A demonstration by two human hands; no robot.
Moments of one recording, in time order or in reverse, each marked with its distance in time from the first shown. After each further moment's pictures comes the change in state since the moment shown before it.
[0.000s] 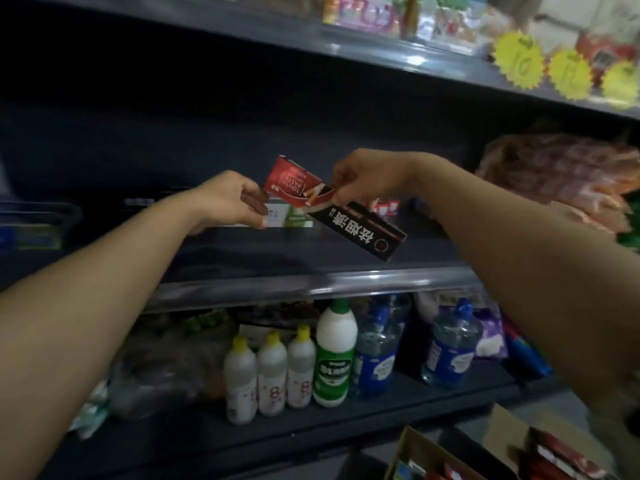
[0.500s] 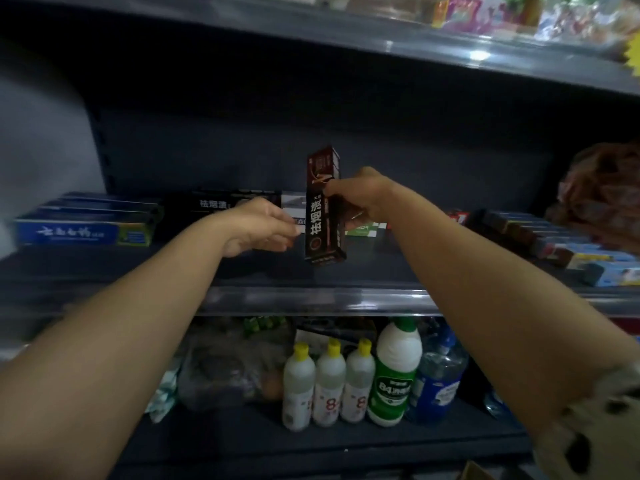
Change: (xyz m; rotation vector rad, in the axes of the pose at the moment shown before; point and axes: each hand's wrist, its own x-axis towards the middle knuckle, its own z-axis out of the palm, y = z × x) left_hand -0.010 -0.066 -0.031 -0.398 -0.014 -0.248; right_hand 0.091 -0.086 0.068 0.841 0.187 0.259
